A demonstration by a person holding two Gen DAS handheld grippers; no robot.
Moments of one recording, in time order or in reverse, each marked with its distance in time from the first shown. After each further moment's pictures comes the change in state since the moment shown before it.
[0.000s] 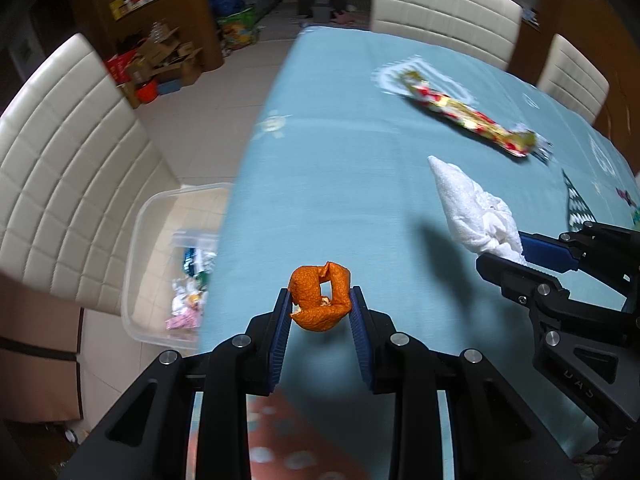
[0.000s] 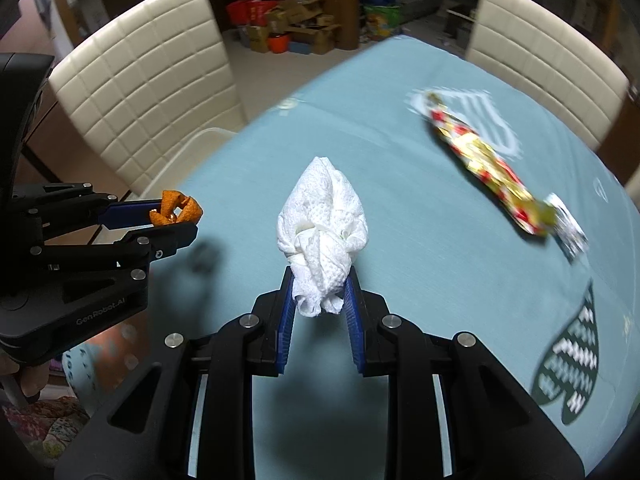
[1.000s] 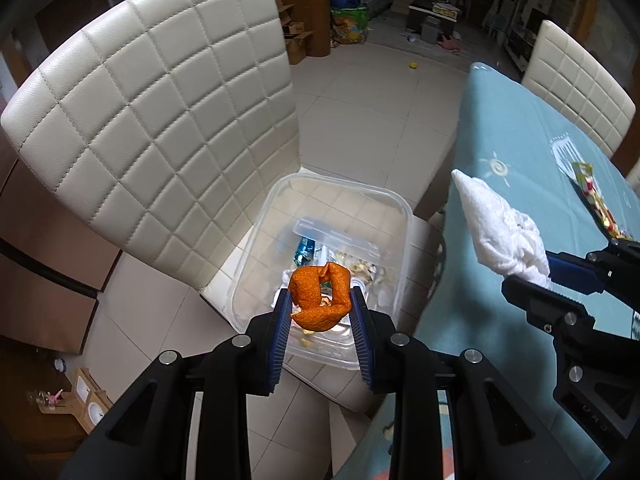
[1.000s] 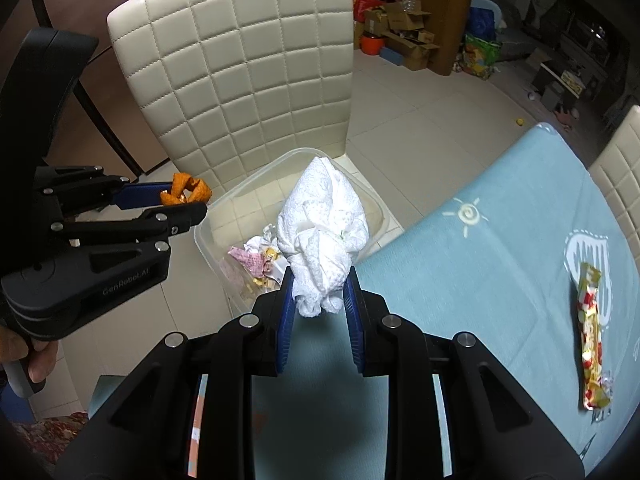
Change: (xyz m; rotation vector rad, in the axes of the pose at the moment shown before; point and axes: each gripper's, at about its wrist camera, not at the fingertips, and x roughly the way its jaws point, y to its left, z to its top) left arm 0.008 0.179 -0.002 -0.297 -0.011 0.164; right arm 0.061 0.134 0.105 -0.295 0.012 0.104
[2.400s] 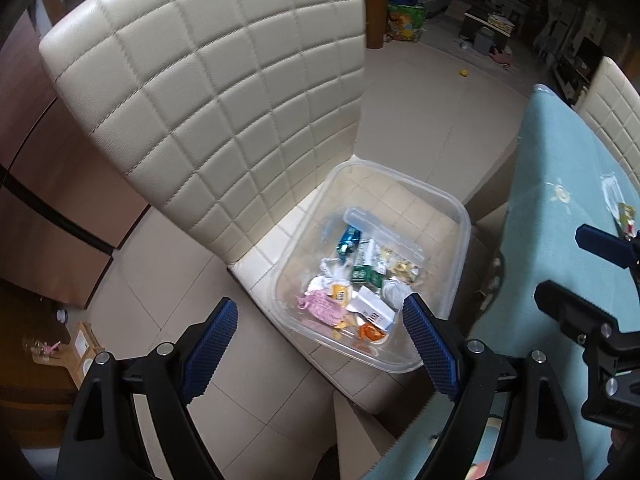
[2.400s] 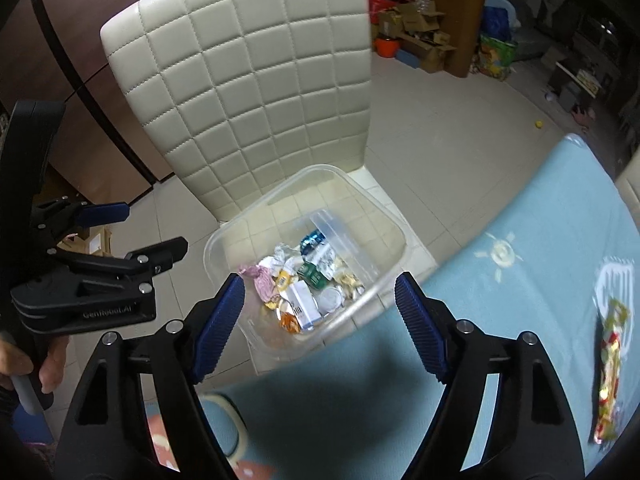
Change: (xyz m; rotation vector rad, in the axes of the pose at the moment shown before) left arm 0.012 0.040 -0.008 -0.145 0.039 0.075; right arm 0.017 -0.007 0.018 0.028 -0.015 0.052
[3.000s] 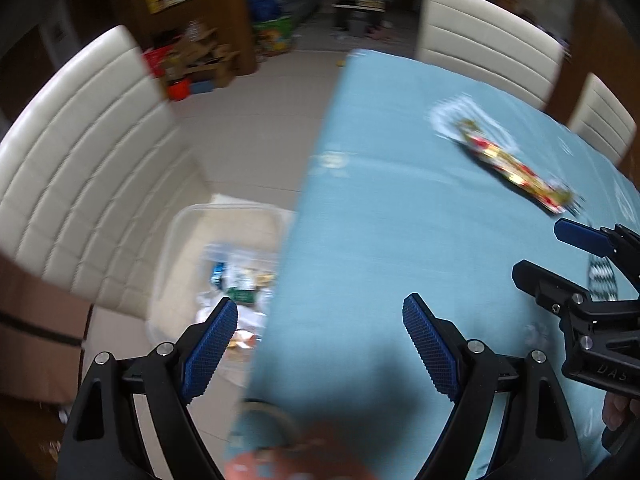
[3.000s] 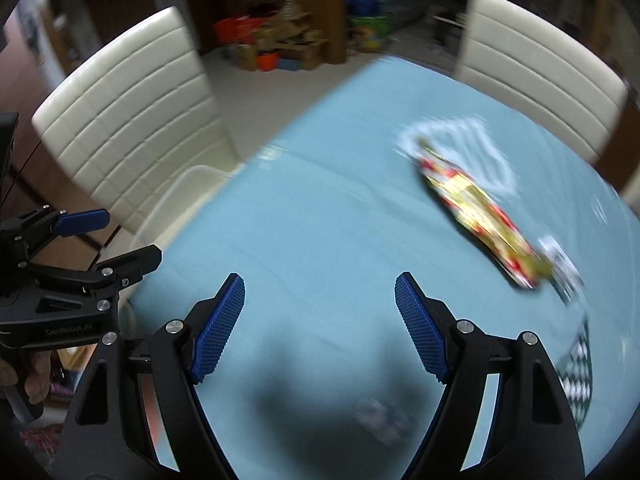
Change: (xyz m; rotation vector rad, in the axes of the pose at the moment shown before) left arm -0.065 -0.193 -0.038 0.375 -0.069 -0.196; right arm -0.114 -0.136 -0.143 0.376 -0.062 -0.211
